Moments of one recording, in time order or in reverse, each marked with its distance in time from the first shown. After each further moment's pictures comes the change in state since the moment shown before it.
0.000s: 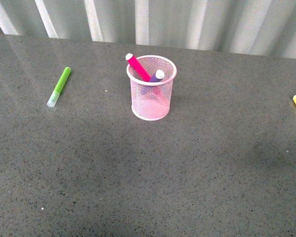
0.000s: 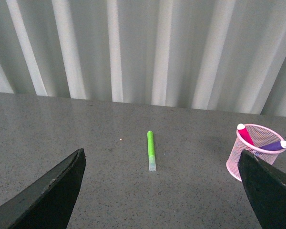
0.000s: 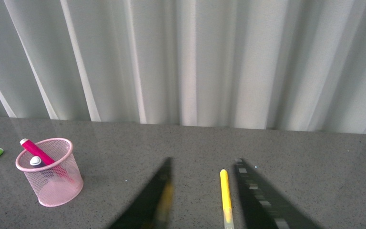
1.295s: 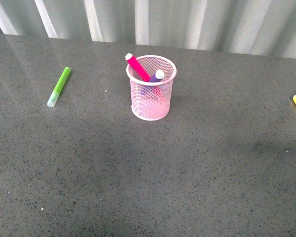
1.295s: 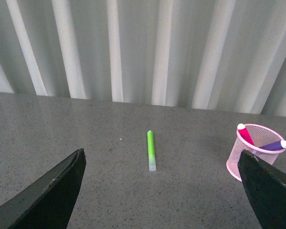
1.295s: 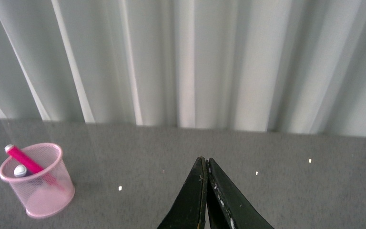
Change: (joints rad) left arm 0.000 0.000 0.000 0.000 0.000 0.000; right arm 0.000 0.346 0.000 0.349 0.000 0.000
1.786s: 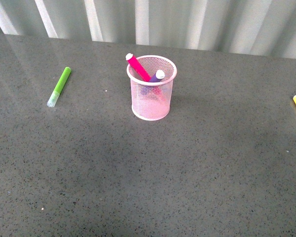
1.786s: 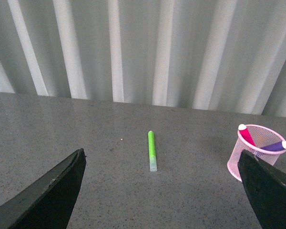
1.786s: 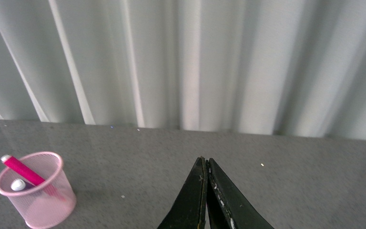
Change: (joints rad) left arm 0.000 0.000 0.000 0.000 0.000 0.000; right arm 0.056 0.235 0.063 0.138 0.024 0.000
